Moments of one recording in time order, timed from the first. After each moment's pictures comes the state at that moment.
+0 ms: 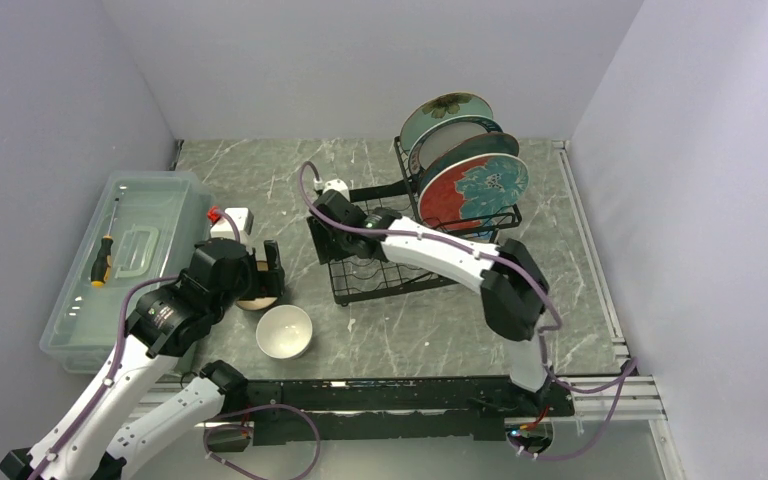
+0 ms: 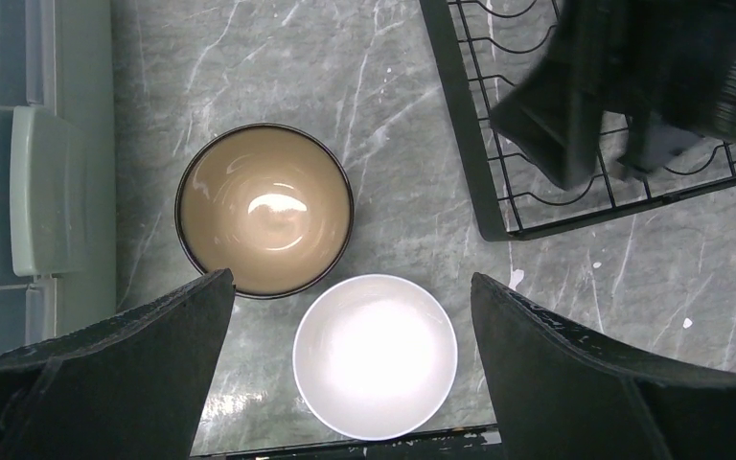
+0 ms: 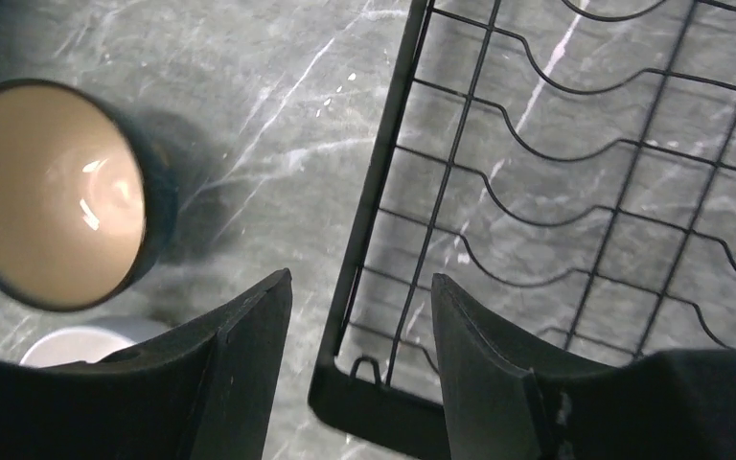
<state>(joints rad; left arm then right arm) -0.59 0.70 0.96 -0.92 -0.37 -0.44 1.00 1.91 1.62 -0.54 0.25 0.50</state>
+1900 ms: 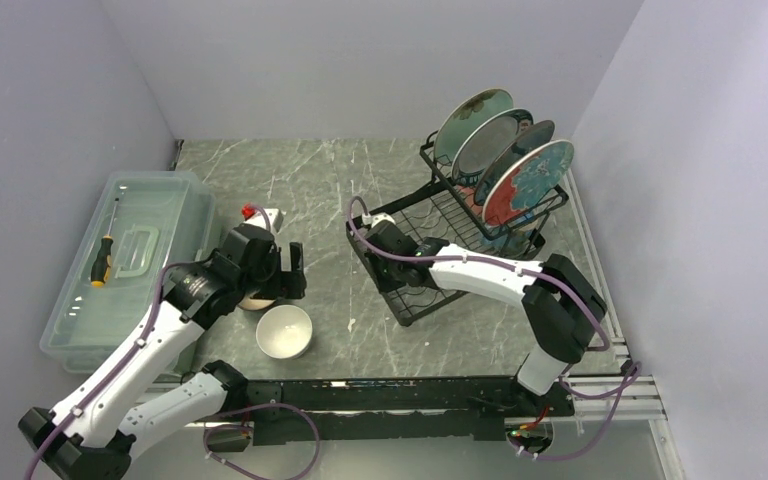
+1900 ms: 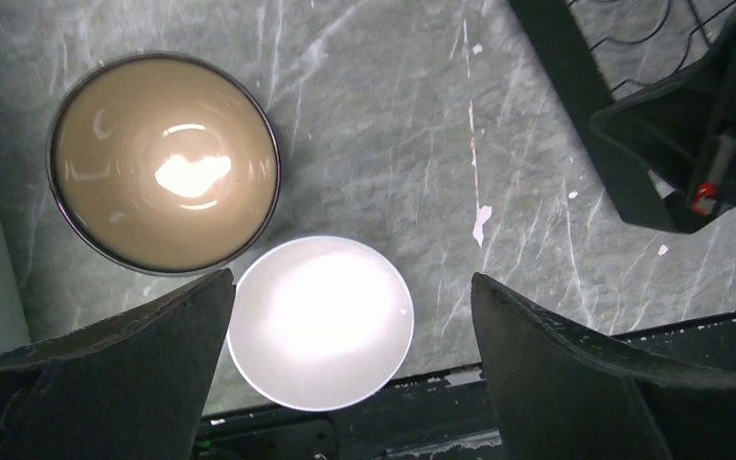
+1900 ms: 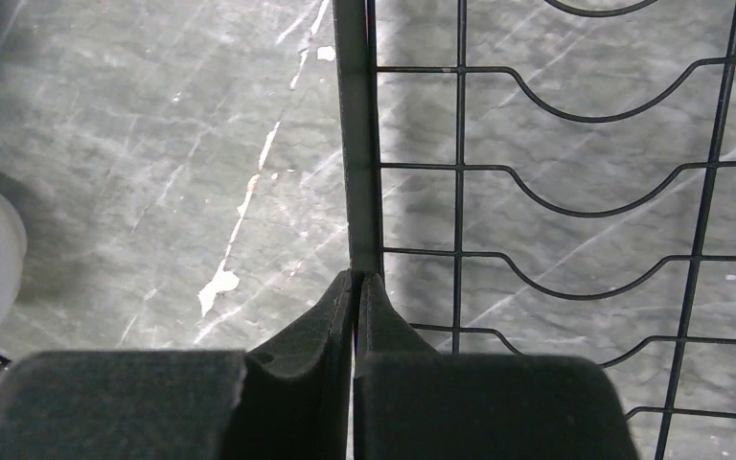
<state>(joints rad) -0.59 0.86 0.96 -0.92 -0.20 -0.47 0.90 1.67 1.10 -0.39 0.12 0.46</state>
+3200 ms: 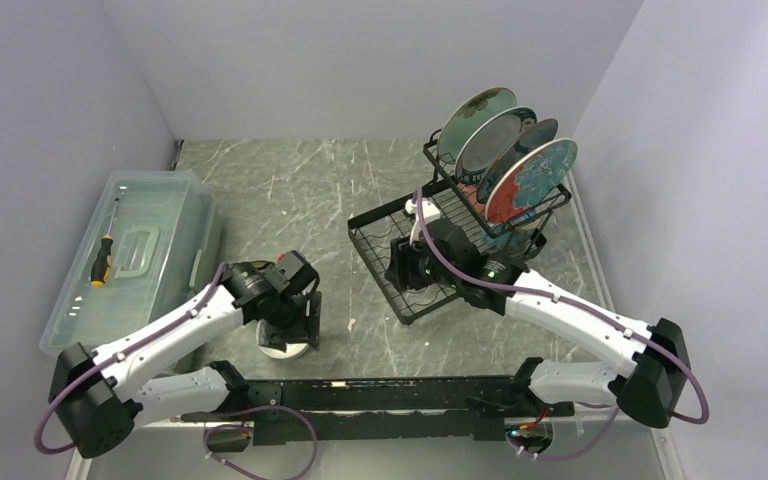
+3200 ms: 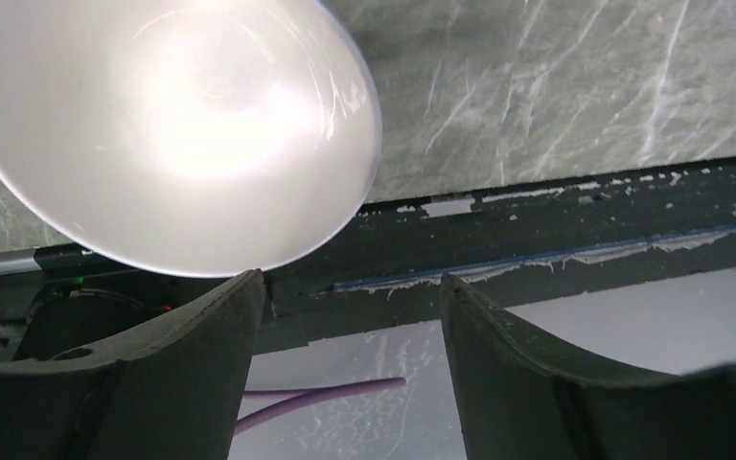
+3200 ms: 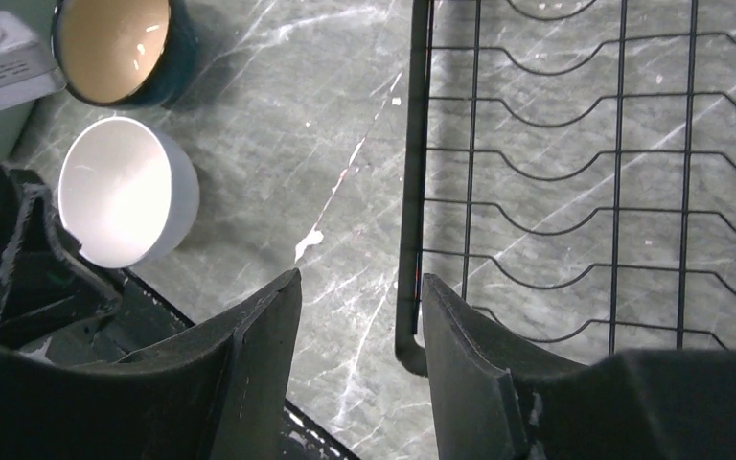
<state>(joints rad) -0.77 1.04 0.84 -1.11 0.05 -0.79 0.89 1.18 0.96 -0.40 0.09 0.44</state>
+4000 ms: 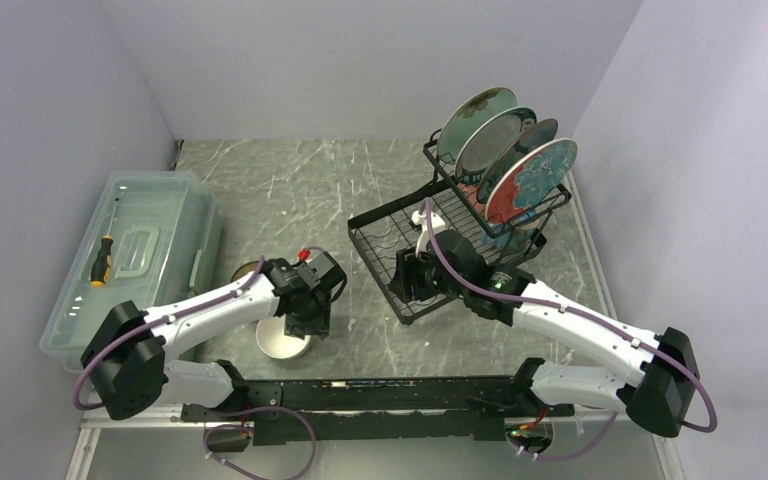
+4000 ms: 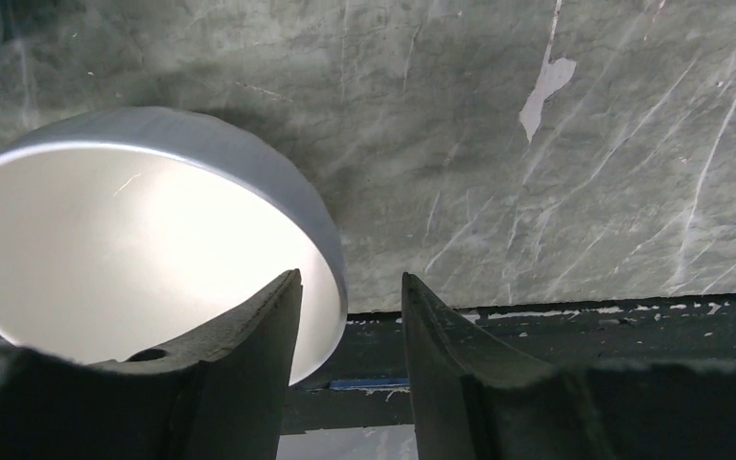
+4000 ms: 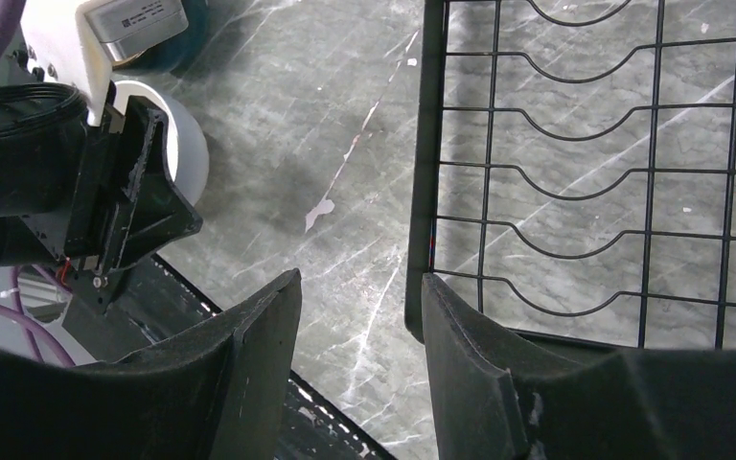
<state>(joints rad) -0.86 1.28 0.84 -0.93 -0.13 -0.83 0.89 1.10 0.85 -0.37 0.05 0.48</state>
